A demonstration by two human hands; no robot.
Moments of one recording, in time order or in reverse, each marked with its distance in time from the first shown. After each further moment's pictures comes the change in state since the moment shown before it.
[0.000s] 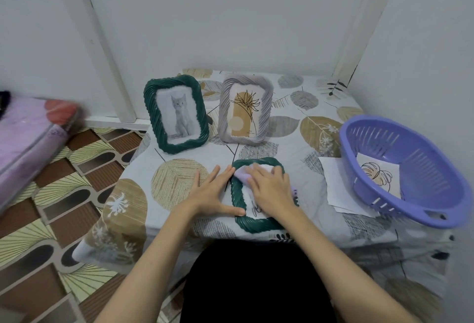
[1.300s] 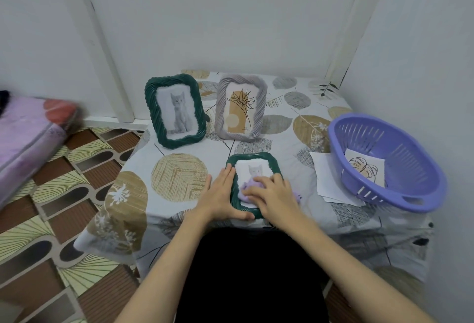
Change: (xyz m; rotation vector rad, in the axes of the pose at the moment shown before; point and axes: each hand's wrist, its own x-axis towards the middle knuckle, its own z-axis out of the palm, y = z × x) left_hand -0.016 0.036 0.029 0.041 0.132 -0.016; right_hand -0.053 0.012 -0.007 0.063 0.160 -0.199
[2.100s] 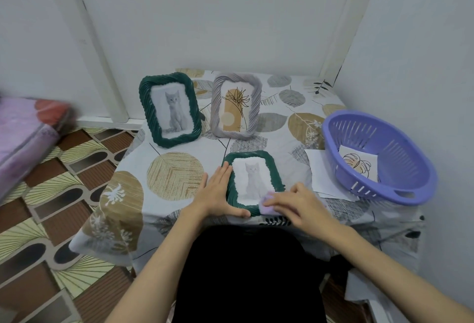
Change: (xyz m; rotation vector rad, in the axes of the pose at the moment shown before) left_hand 0.003 -0.002 -0.003 0.005 -0.048 -0.013; right_hand -0.047 0.053 -0.018 0.235 -0.038 -0.078
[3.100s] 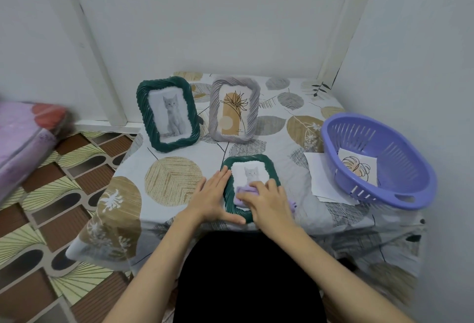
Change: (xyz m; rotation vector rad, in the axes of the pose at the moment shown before) left_hand 0.000 -0.009 -0.003 0.035 0.002 0.062; right_hand 0.043 -0.046 0.043 -0.416 0.255 0.047
